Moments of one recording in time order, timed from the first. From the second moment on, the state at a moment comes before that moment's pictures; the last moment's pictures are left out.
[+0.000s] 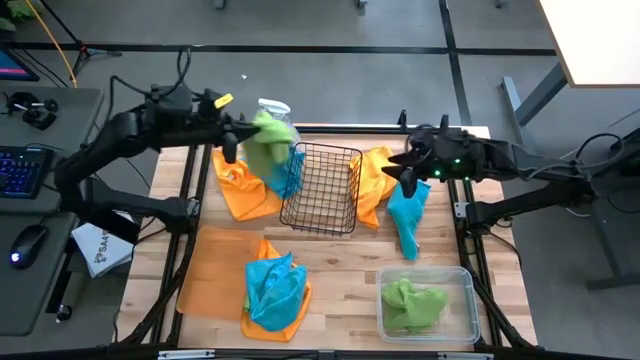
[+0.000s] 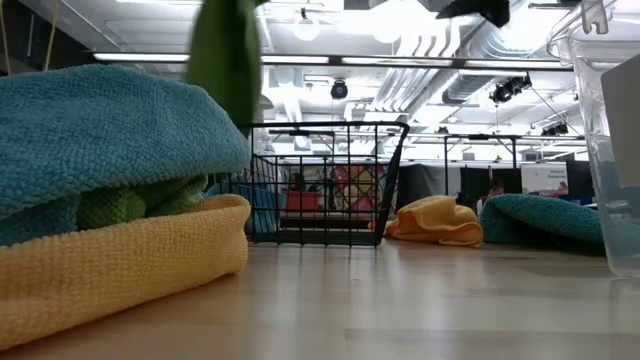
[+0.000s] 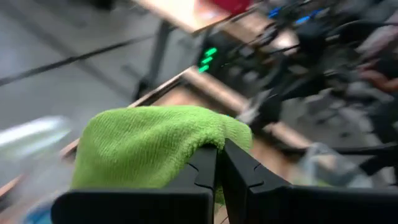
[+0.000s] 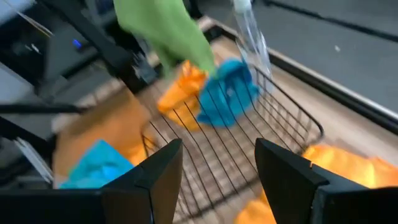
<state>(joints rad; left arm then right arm) 0.29 1.08 1.52 -0.77 -0.06 -0.38 -0.06 1.02 1.23 -0.71 0.23 0.52</state>
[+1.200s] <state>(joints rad) 0.18 1.52 1.75 -0.27 0.18 -0.37 -0.06 1.32 1.23 0.05 0.08 0.13</state>
